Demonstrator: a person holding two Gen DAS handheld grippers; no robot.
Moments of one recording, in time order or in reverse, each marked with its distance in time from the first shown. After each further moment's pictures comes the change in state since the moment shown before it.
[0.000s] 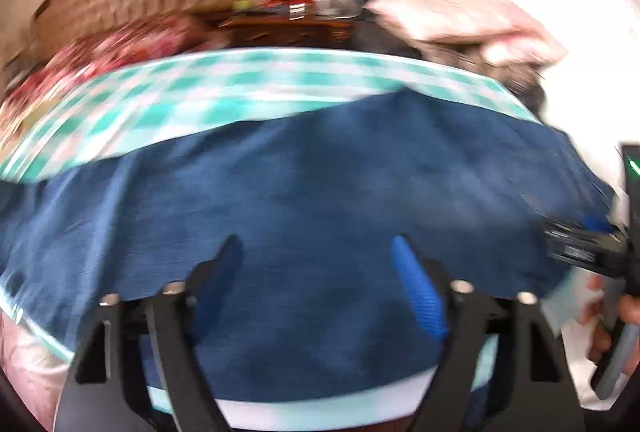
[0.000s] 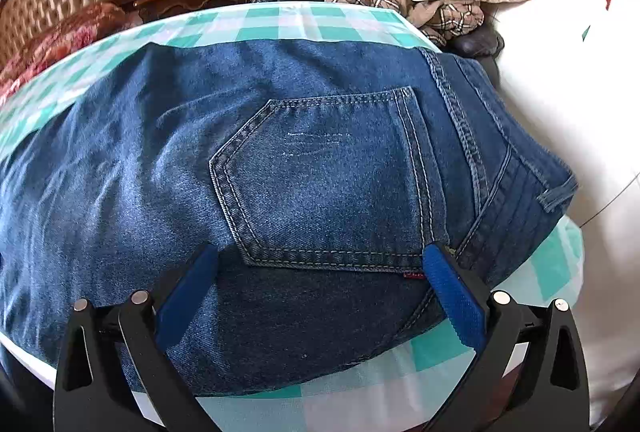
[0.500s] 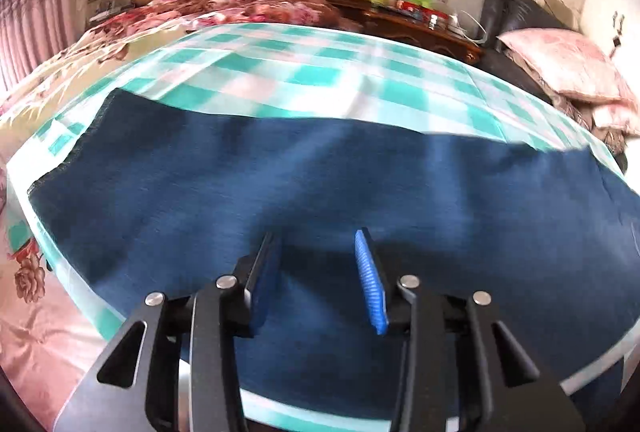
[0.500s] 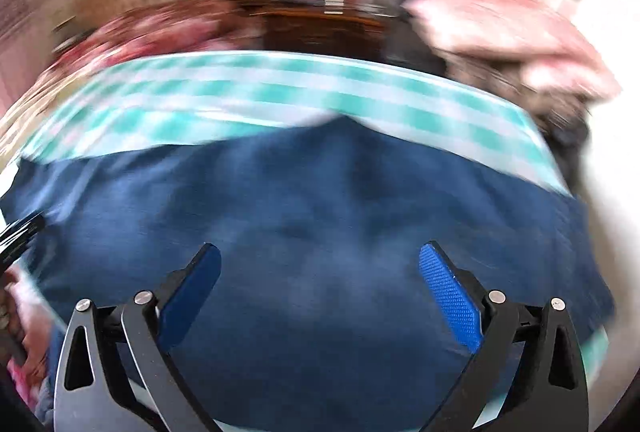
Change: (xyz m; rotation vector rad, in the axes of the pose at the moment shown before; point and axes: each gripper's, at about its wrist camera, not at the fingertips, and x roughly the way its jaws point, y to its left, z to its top) left arm -0.012 0.233 -0.017 -0.221 -0.032 0.182; right arm -0.061 0.161 0.056 -0.337 -0.099 0.343
